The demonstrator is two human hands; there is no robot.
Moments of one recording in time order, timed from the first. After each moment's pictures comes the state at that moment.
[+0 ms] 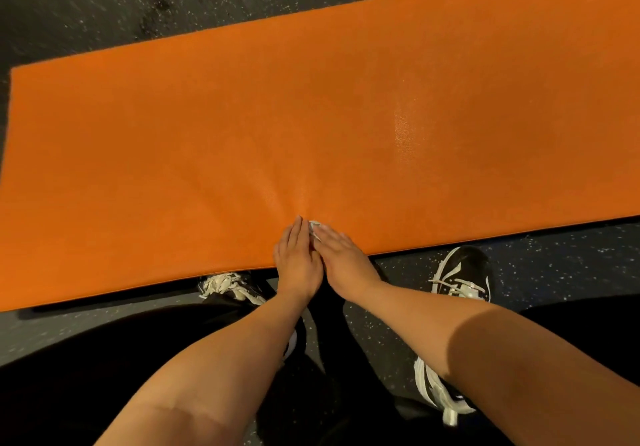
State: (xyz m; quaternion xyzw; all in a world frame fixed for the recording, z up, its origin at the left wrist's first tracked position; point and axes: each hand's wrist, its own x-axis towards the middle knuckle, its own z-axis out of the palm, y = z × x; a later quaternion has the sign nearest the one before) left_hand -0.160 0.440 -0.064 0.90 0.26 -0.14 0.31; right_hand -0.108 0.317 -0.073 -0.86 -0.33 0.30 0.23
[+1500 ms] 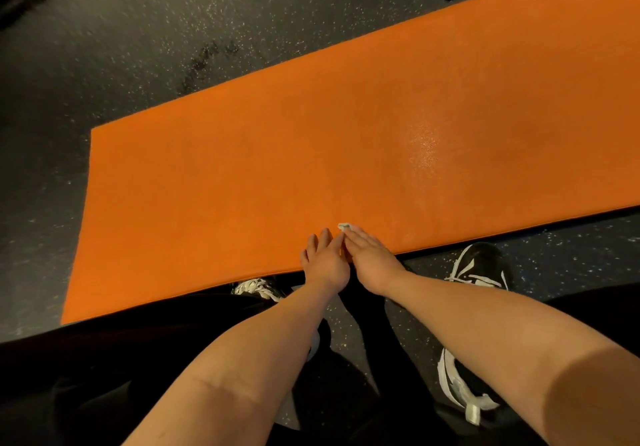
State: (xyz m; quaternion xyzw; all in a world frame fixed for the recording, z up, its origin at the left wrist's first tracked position) left_hand -0.135 0.416 -0.021 0.89 0.24 -0.32 0.21; right_hand -0.093 0.294 -0.062 -0.87 -0.32 0.32 0.21
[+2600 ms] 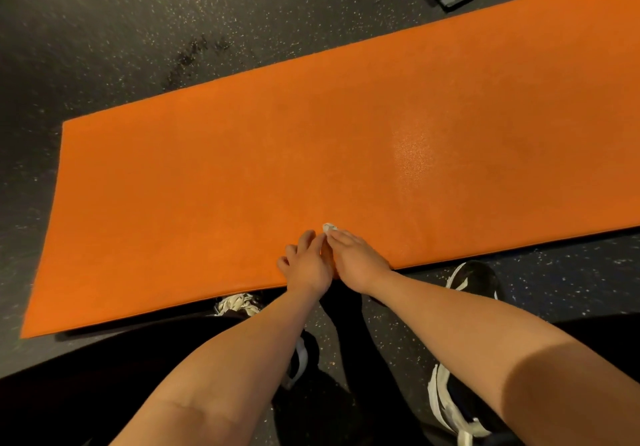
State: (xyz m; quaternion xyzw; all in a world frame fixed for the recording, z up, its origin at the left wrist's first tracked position) left_hand -0.120 0.436 -0.032 0.91 0.28 -0.24 0.19; right_hand -0.063 0.318 -0.075 -0.87 -0.31 0.33 0.22
